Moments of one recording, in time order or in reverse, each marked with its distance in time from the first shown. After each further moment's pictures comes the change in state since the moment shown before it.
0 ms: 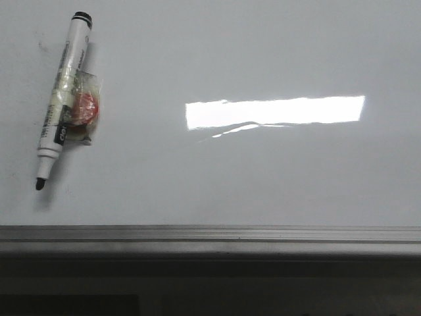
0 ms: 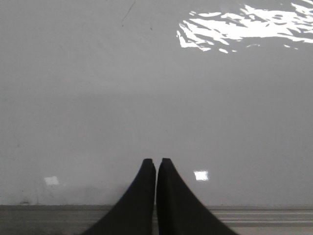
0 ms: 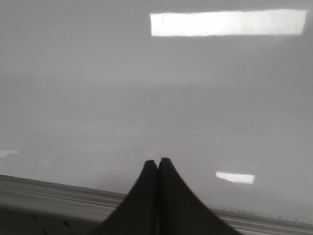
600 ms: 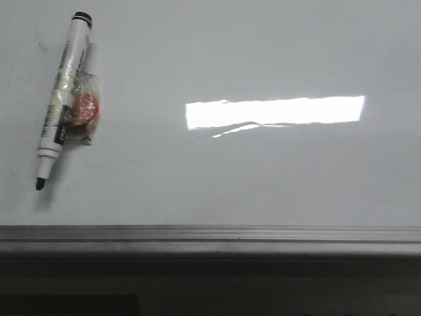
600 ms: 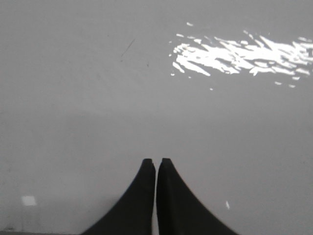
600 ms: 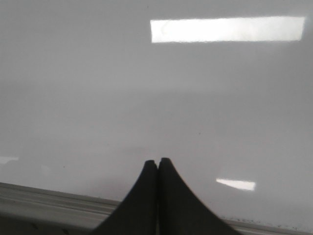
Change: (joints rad) left arm 0.000 0.000 0.000 -0.087 -0.095 0.000; right arm 0.000 0.000 0.000 0.000 -0.030 0.000
